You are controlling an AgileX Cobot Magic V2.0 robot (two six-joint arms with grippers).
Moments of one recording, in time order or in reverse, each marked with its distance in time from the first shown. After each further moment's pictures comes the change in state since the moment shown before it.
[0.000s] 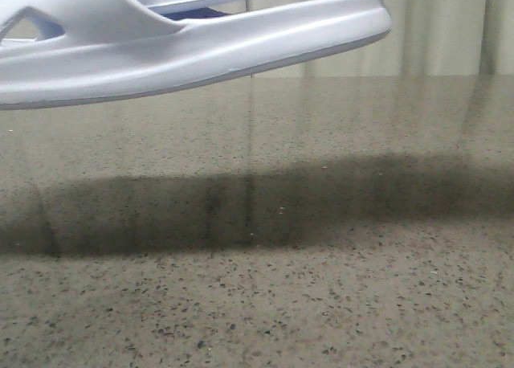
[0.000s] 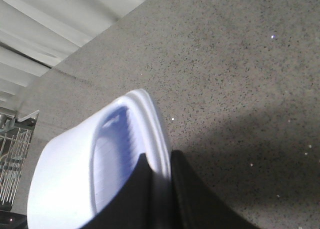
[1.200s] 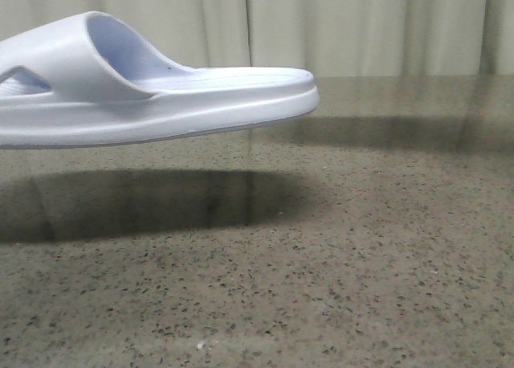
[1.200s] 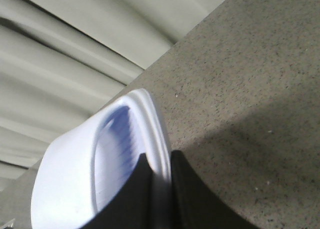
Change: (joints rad) left arm 0.000 0.000 0.000 0.051 -0.161 0.000; right arm 0.000 0.143 0.002 -0.147 -0.366 0.190
